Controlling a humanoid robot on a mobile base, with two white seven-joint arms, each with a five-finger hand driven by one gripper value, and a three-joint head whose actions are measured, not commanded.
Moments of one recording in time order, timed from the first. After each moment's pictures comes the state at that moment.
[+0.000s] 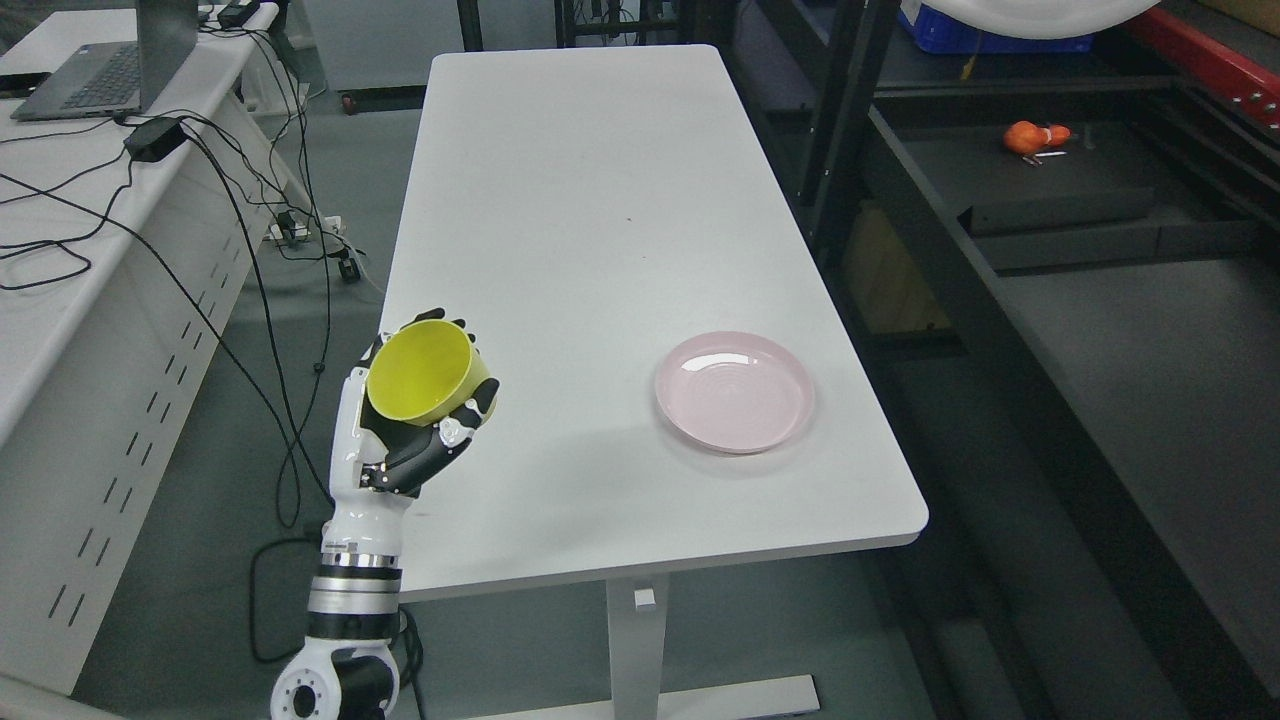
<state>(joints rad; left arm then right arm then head) -0.17 0.00 -0.11 -1.68 0.31 -0.32 -0.02 0.00 0.00 0.00 -0.24 0.00 0.09 -0.12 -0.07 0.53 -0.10</state>
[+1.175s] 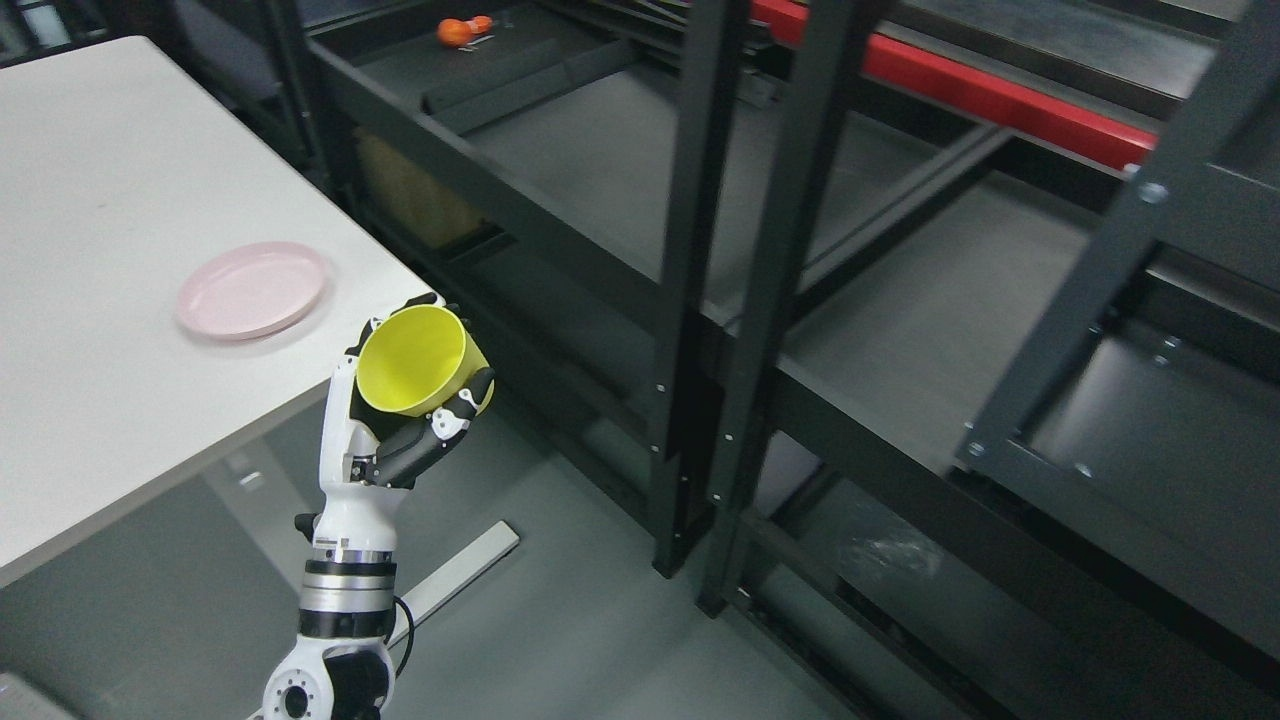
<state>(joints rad) -0.16 0.00 -0.11 -1.73 0.31 -0.31 -0.02 0.00 0.00 0.00 -0.24 0.00 0.09 -0.12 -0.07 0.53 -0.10</state>
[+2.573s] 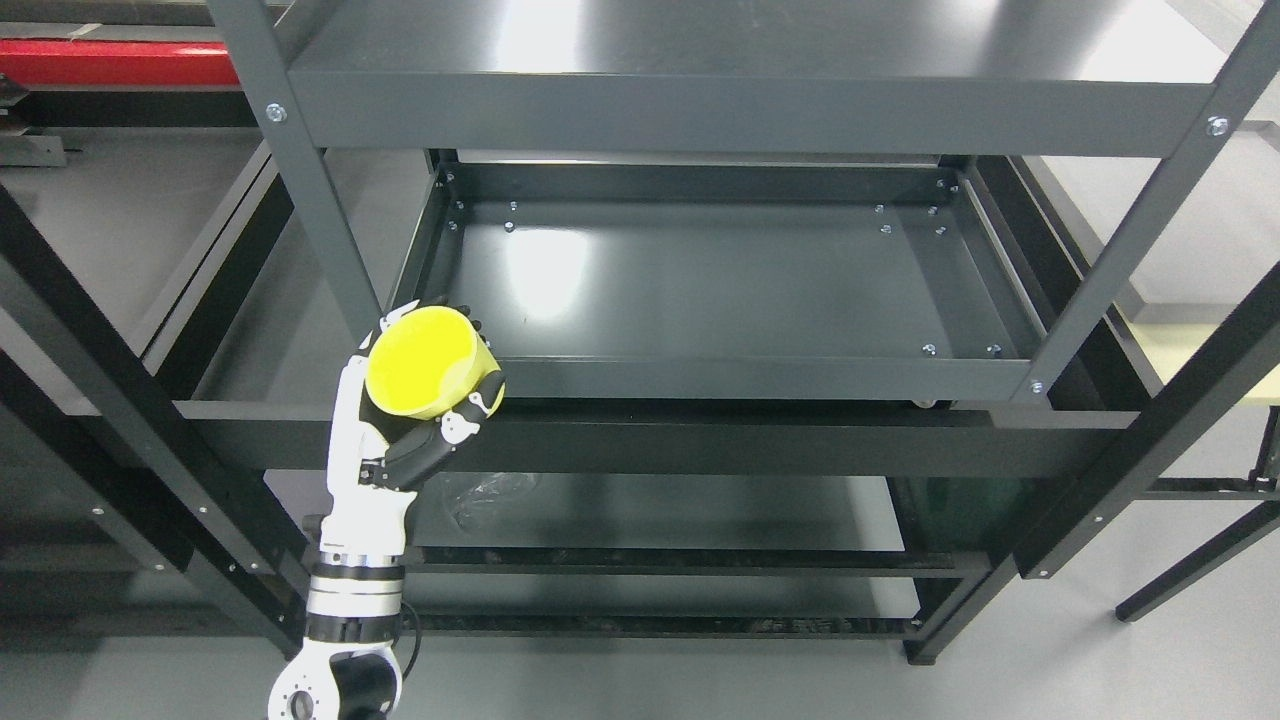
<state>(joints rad) -0.16 0.00 -0.14 -1.75 0.31 -0.31 -0.02 0.00 0.00 0.00 -0.24 0.00 0.09 -0.12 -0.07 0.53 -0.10</state>
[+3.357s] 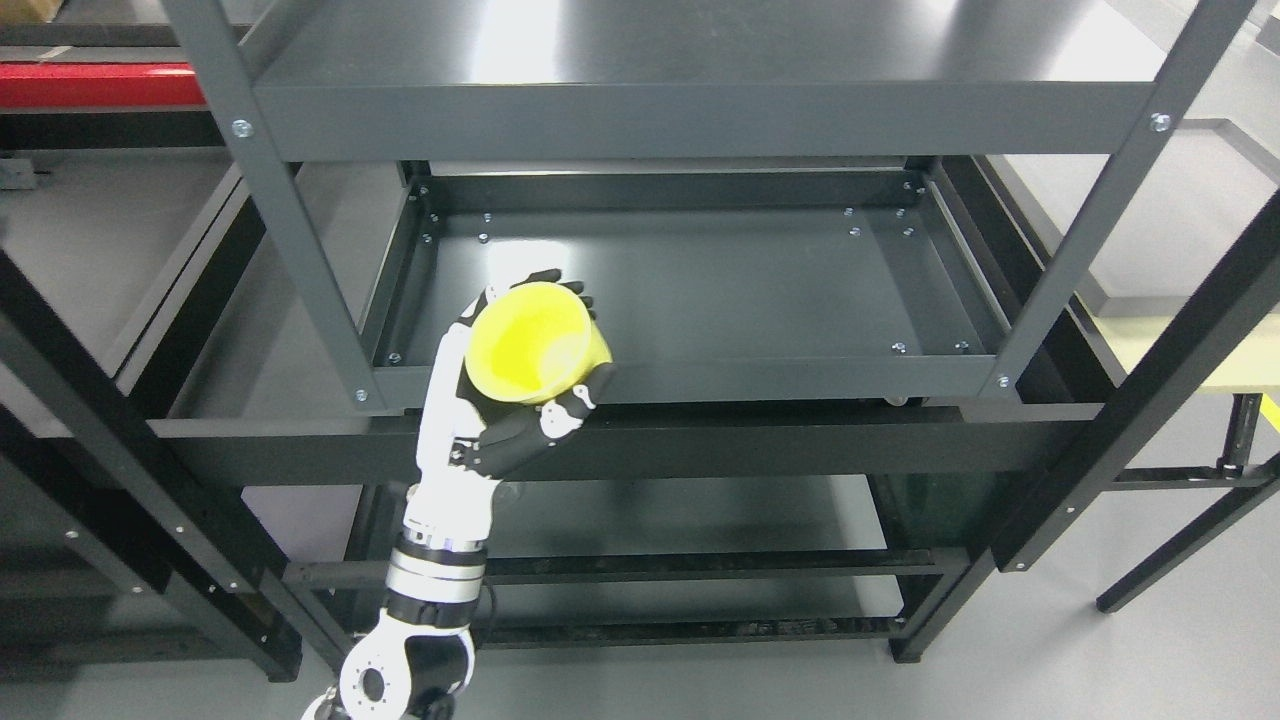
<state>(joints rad) -0.27 0.00 -0.35 -1.77 0.31 -0.35 -0.02 0.00 0.00 0.00 -0.24 0.00 0.09 -0.12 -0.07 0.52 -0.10</state>
